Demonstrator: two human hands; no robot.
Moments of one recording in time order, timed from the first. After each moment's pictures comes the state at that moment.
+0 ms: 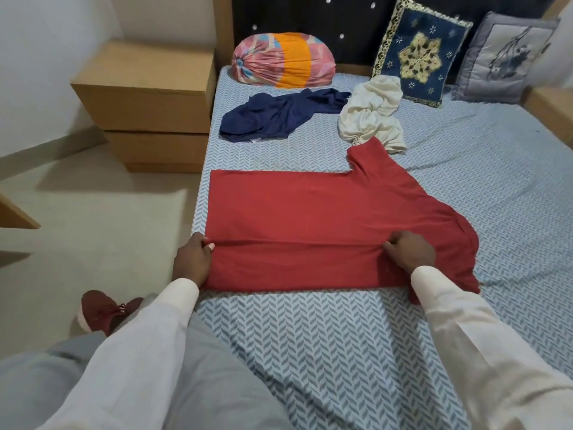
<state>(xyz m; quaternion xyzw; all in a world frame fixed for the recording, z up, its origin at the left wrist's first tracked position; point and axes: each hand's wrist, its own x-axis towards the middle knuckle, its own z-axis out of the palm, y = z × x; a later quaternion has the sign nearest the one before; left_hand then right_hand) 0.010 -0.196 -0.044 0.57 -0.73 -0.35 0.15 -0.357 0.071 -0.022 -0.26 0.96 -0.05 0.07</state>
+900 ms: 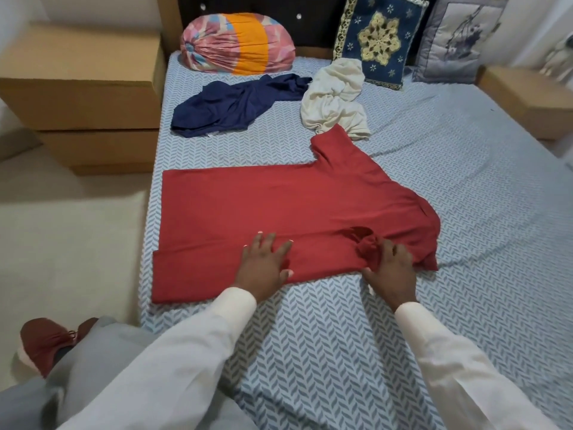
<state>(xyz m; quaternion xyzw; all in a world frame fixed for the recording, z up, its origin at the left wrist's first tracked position) -0.130 -0.087 -0.045 0.24 -0.95 -0.18 -0.05 -0.327 0.142 -0.056 -0.24 0.96 -0.11 0.00</state>
